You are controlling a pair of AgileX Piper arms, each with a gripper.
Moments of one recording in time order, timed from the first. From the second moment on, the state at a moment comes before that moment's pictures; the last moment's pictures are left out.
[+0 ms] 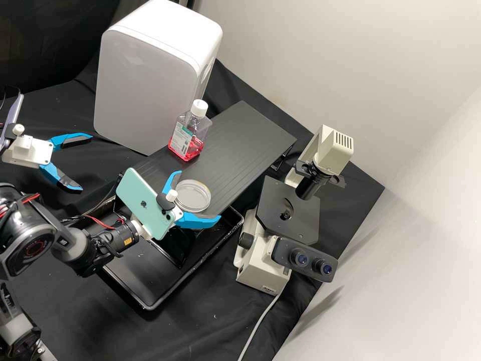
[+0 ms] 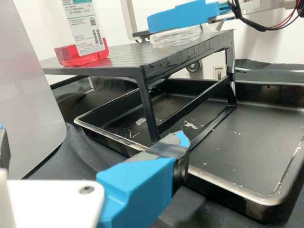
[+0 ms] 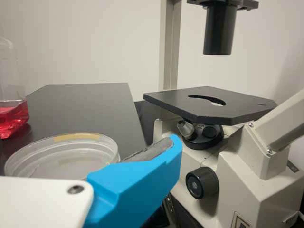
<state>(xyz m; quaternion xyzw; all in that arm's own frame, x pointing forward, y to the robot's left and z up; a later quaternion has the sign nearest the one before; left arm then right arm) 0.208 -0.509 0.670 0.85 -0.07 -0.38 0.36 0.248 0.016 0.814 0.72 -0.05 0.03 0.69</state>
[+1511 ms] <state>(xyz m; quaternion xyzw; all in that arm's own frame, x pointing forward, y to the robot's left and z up) 0.207 -0.510 0.667 0.85 -0.07 -0.38 0.36 0.250 0.017 0.800 0.70 -0.03 0.01 0.71</state>
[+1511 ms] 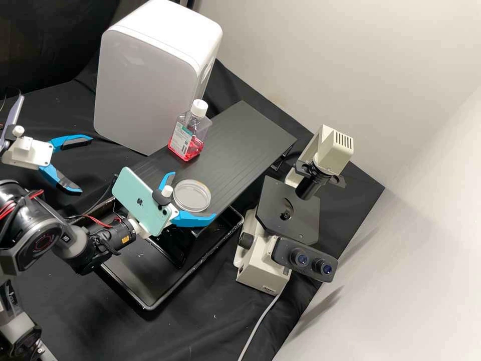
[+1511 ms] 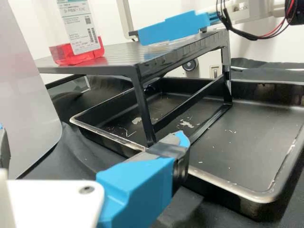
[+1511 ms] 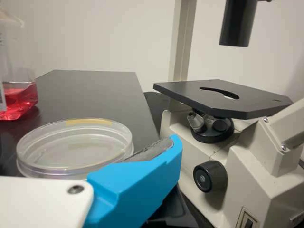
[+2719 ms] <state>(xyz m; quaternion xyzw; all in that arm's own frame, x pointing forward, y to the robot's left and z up) 0.207 -0.508 0.665 0.85 -0.06 -0.38 0.36 0.250 0.017 0.801 0.71 -0.03 0.01 0.71</state>
